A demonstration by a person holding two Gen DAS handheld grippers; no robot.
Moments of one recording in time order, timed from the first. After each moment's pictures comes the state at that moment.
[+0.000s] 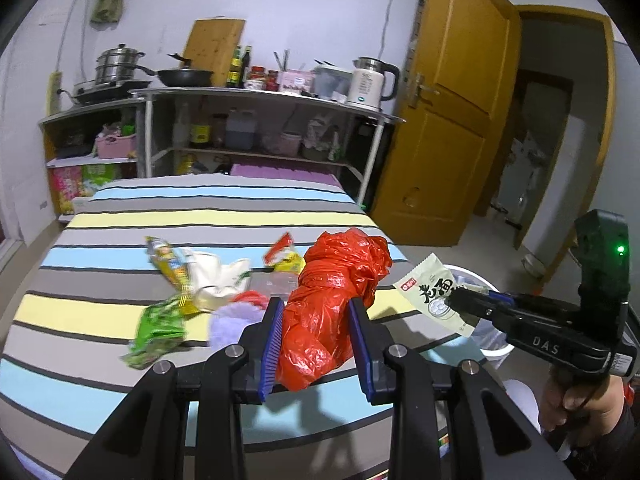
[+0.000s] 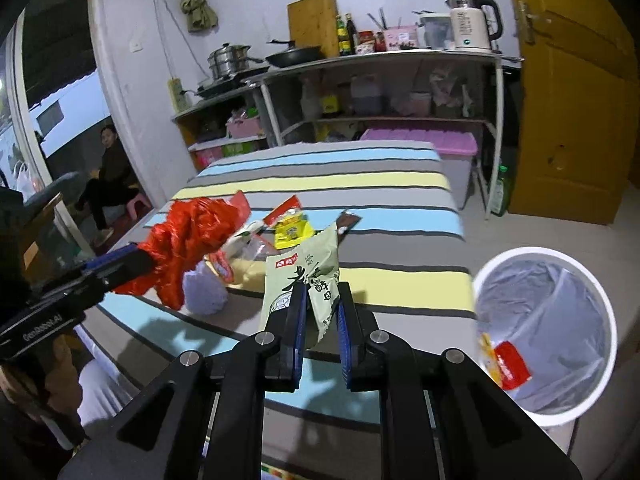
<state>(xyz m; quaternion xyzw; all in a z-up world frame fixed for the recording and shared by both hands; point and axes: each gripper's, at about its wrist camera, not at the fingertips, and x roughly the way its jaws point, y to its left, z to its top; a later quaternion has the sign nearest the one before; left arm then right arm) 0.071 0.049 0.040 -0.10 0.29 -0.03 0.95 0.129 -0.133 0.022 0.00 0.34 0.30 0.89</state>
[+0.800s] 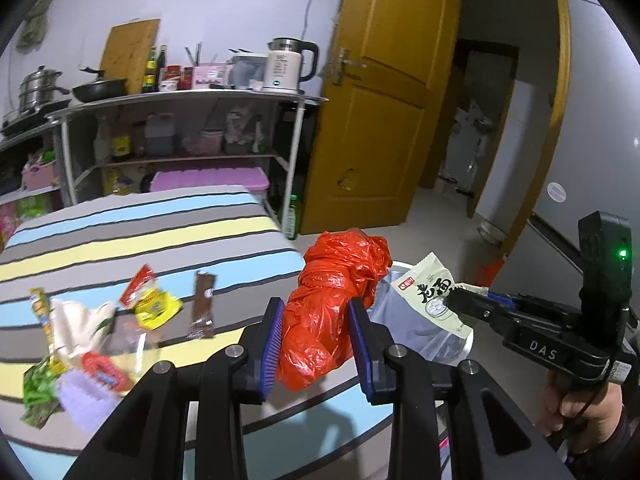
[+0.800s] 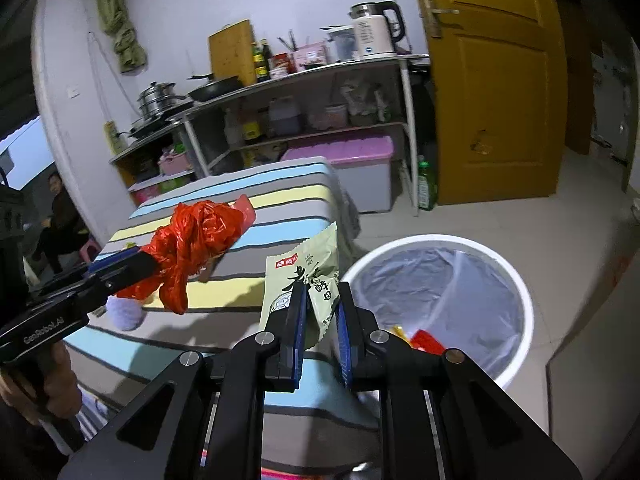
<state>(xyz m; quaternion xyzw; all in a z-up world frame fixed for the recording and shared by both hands) 0.143 -0.059 0.045 -0.05 0.30 -0.14 0.94 0.149 -0.248 0.025 0.05 0.33 0.18 0.92</state>
